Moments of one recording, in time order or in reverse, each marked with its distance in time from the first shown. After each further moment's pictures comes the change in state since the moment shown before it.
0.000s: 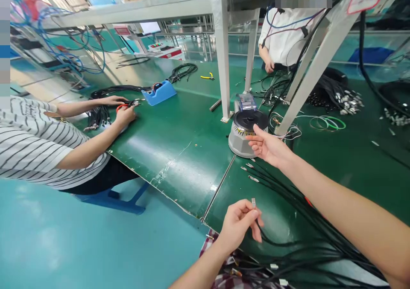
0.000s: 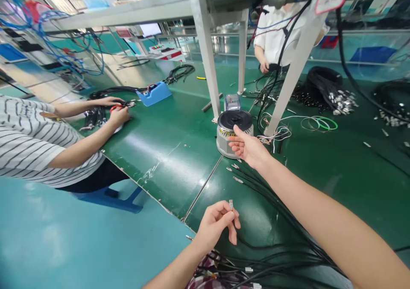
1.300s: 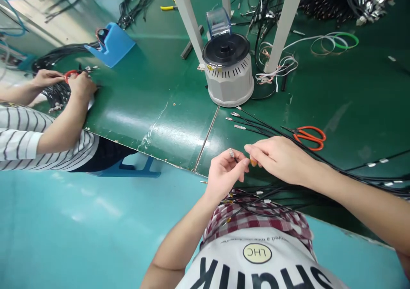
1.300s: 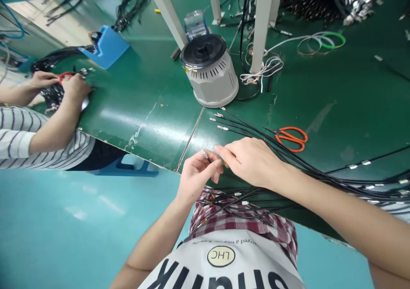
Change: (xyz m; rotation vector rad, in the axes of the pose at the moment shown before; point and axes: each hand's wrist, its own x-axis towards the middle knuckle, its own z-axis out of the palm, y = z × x) left_hand -0.006 0.013 0.041 0.379 0.158 0.039; right_hand -0.133 0.097 -0.072 -1.376 -0.154 -0.384
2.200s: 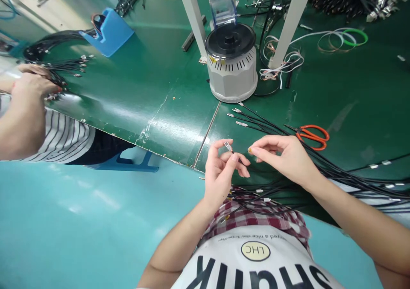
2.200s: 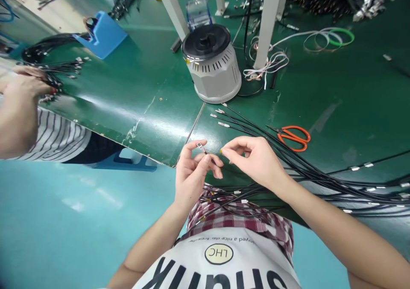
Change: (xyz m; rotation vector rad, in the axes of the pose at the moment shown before) left_hand -0.012 -0.007 0.001 -0.191 0.078 0.131; right_hand -0.006 0.016 0.027 0.595 0.223 0.078
